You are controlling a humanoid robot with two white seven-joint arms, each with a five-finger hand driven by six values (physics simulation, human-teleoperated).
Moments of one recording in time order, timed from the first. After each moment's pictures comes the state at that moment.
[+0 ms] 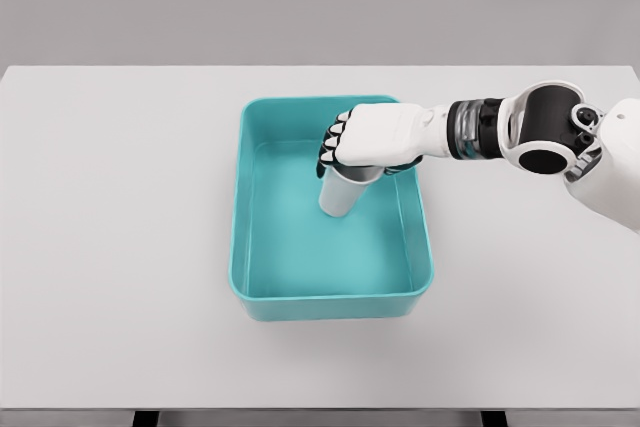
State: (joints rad) left arm 0.05 0.00 -0.29 -0.11 -0.08 0.03 0.13; right arm -0.97 -0.65 1.00 -1.65 0.49 -0.41 0.61
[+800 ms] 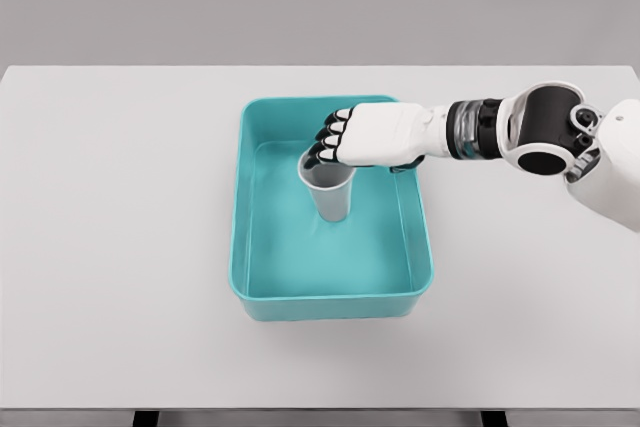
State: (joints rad) left arm 0.05 0.00 -0.29 -0.11 -0.08 0.03 0.13; right arm -0.97 -0.65 1.00 -1.66 0.53 -0.41 0.61
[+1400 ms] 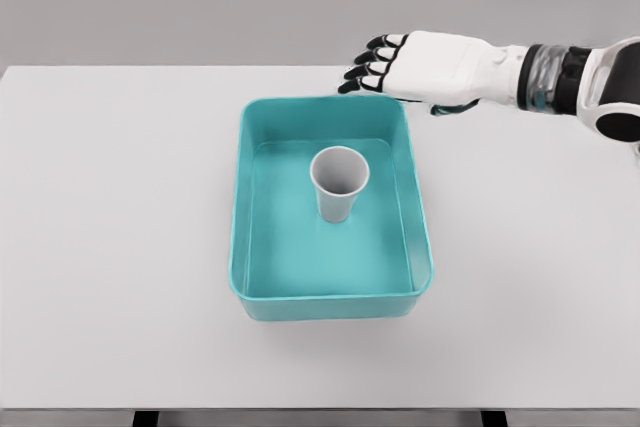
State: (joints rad) left arm 0.05 0.00 -0.29 -0.11 -0.08 0.03 0.13; right arm -0.90 -0.73 0.72 -1.69 0.52 -0.44 0.61
